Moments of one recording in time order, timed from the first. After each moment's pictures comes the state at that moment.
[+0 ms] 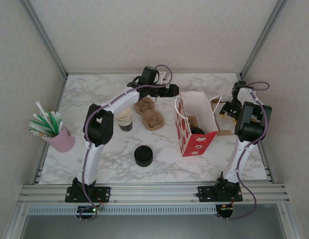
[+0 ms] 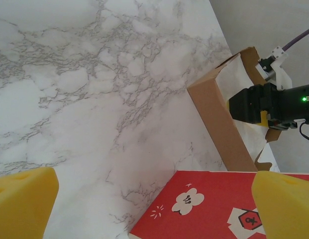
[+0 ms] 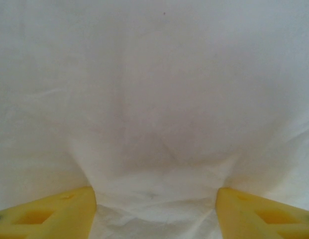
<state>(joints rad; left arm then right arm) -0.51 2.27 1.97 -0.35 0.52 -0.48 -0.22 2.15 1.65 -0.98 0.06 0.29</state>
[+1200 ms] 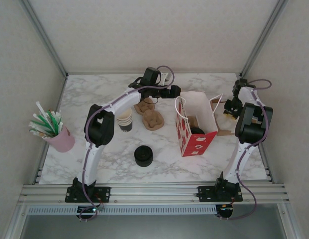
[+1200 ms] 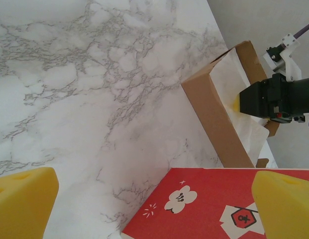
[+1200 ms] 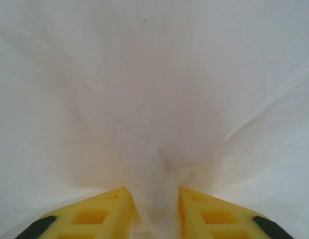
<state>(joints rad) -0.53 2.27 1.97 -0.35 0.52 -0.48 -0.22 2.10 1.65 -0.99 0.06 0.30</state>
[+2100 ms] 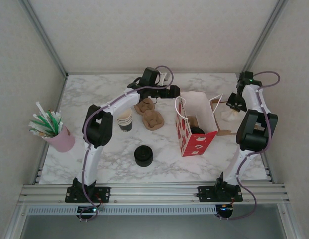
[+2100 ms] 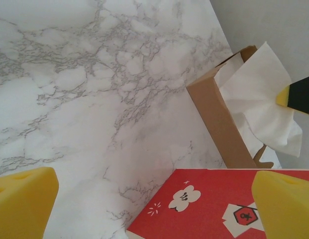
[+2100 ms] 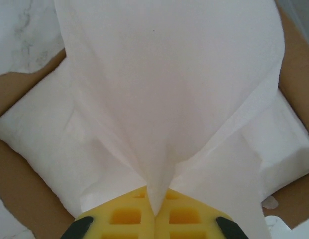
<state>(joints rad) -0.53 2.22 1.91 -0.33 0.47 -0.48 -0.21 1.93 1.65 -1.01 0.10 0.31</state>
